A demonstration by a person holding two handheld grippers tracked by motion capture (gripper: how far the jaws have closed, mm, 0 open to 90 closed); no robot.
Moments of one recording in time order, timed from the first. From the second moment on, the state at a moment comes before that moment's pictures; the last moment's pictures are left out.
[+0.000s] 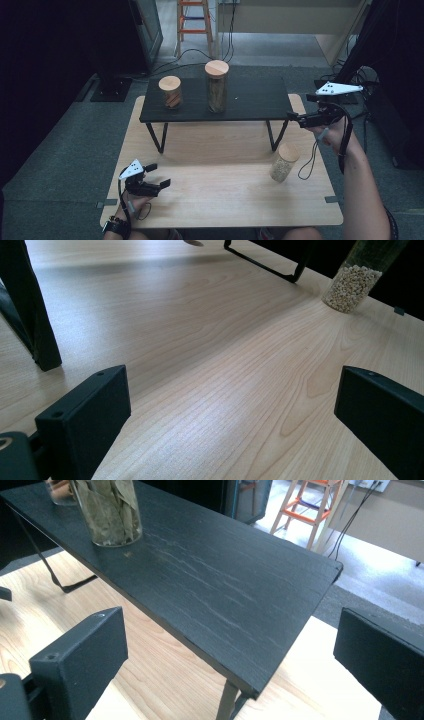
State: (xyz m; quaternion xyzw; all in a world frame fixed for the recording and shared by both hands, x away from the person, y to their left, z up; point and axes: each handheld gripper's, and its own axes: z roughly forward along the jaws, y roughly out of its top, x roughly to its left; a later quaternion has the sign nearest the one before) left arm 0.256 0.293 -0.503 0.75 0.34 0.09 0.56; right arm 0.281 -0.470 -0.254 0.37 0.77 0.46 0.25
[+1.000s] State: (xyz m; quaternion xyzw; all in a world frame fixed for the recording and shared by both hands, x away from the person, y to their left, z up) left arm 0.255 0.292 -0.503 0.75 0.34 0.09 0.56; right arm 0.257 -0.485 -0.299 0.39 0.76 0.46 0.25
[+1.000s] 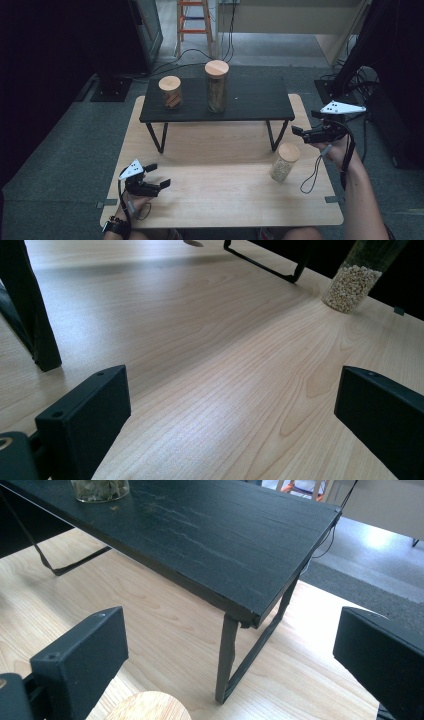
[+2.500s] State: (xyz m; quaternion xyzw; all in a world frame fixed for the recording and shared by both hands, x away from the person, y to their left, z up) left arm 0.254 0.293 -0.503 0.75 0.34 0.09 0.56; right arm 0.247 -0.473 -0.353 0.38 0.78 0.45 0.23
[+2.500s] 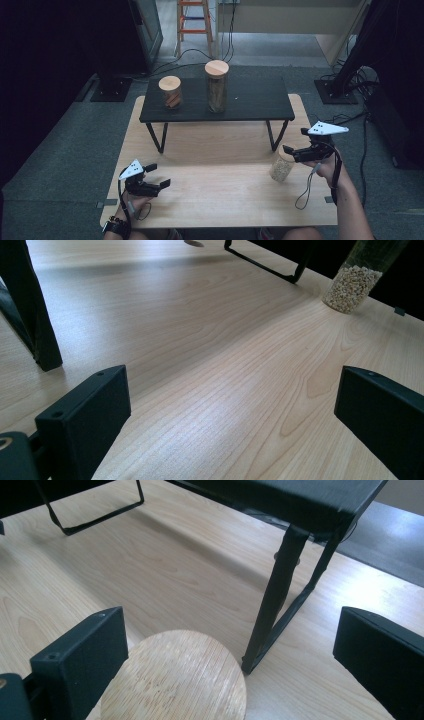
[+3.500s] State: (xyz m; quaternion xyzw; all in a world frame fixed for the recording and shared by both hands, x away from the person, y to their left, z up) left arm 0.254 0.293 -0.504 0.75 0.34 0.10 0.56; right arm 0.234 -0.479 -0.383 0.36 0.79 0.46 0.20
